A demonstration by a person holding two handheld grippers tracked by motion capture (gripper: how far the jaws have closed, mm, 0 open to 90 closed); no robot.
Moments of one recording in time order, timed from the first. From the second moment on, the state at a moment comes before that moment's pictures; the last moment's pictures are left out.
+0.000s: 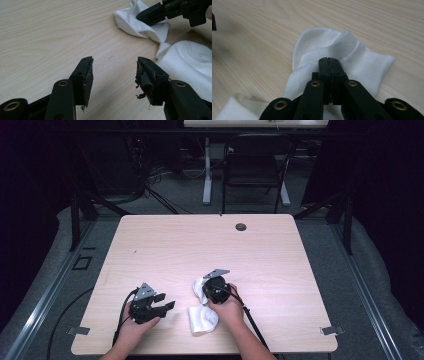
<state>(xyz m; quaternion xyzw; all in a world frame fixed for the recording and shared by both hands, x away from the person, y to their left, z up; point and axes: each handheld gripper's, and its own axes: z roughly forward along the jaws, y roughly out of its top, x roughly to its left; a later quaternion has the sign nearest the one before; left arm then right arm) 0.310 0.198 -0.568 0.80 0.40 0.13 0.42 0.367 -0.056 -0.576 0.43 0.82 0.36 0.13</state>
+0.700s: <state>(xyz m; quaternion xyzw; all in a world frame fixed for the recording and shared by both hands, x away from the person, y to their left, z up) 0.298 0.183 -0.565 0.81 0.38 0.13 0.42 0.305 -0.095 -0.552 0.41 0.82 0.39 0.10</state>
